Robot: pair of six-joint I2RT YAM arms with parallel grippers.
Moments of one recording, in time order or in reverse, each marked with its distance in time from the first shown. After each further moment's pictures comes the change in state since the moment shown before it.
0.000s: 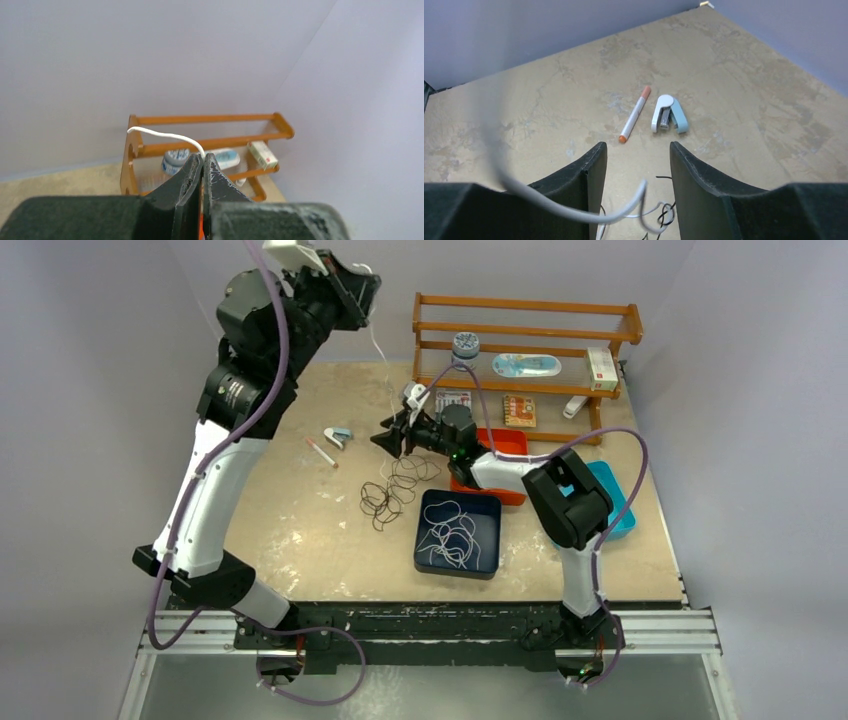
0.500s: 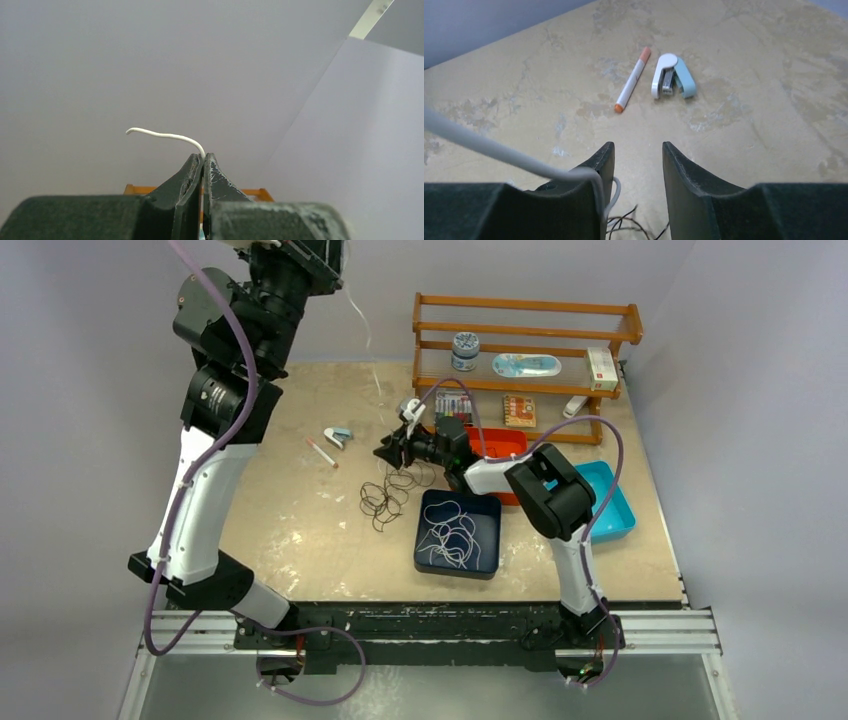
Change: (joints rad) left arm 0.000 -0.012 0.072 0.230 -0.127 -0.017; right arm 0.007 0.127 -0.003 0.043 0.005 0.024
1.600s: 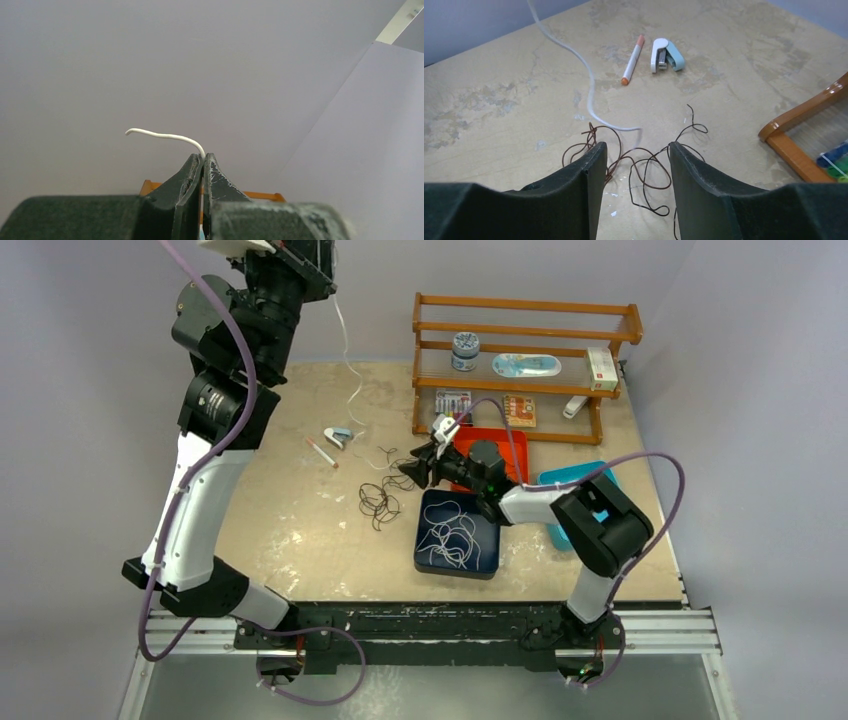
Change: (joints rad) left arm 0.000 -0.037 -0.049 0.018 -0.085 0.026; right arm 0.007 -0.333 -0.410 0.074 0.117 -0.023
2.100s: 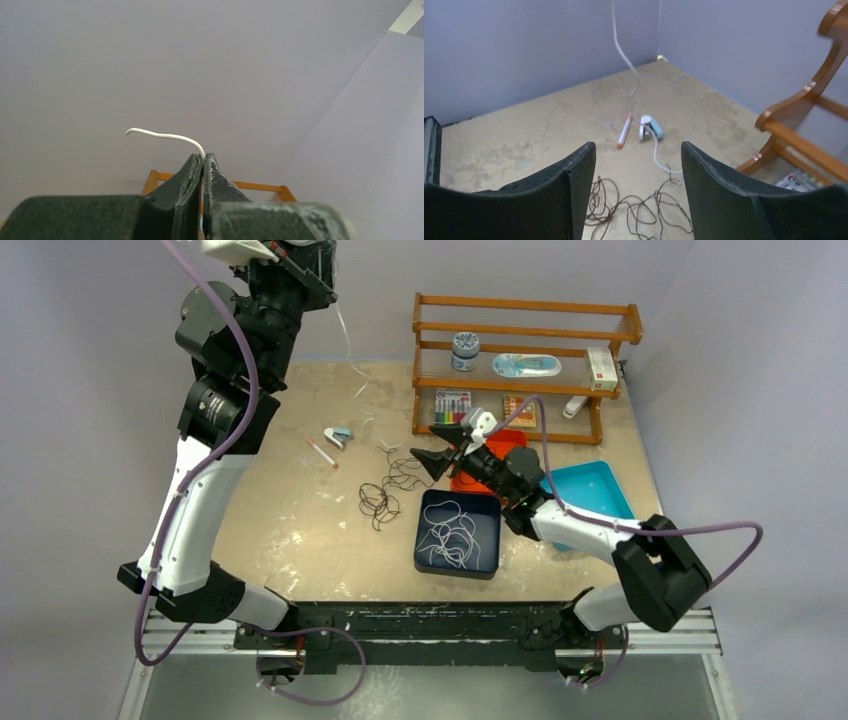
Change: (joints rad) left arm 0.000 -0.034 -0.065 -0.012 -0.012 0.000; right arm 0.000 -0.360 -0.118 0.015 0.067 -0.016
